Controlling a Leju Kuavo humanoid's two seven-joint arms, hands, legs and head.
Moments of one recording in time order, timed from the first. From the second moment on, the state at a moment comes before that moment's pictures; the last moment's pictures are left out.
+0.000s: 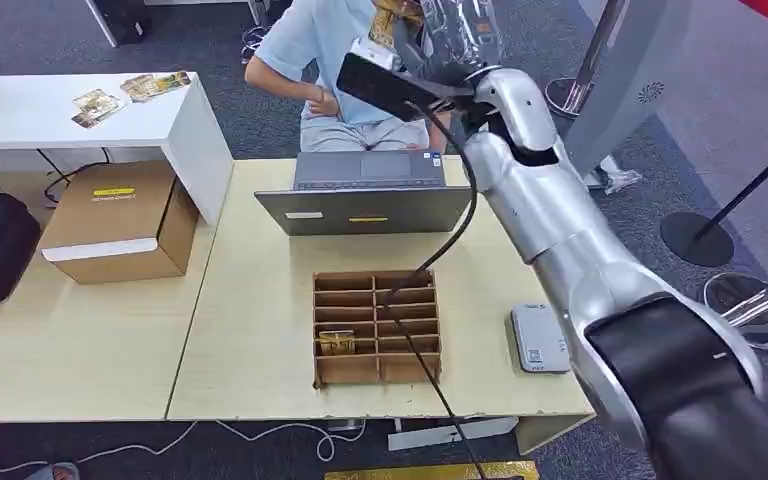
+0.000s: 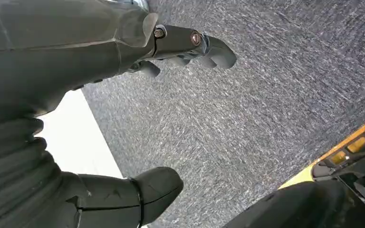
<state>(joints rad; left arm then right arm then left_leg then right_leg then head) -0.07 -0.07 -0.20 -0.20 -0.59 0.07 0.20 -1.19 0.09 0.41 -0.71 0.86 -0.21 -0.02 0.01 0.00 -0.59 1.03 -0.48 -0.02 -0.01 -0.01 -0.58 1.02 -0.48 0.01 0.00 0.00</state>
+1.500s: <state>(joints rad) -0.04 -0.06 -0.11 -0.20 -0.63 0.07 0.18 -0.34 -0.43 0.21 -1.15 -0.43 0.47 -0.18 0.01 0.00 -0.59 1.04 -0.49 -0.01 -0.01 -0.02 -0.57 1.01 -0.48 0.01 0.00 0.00</state>
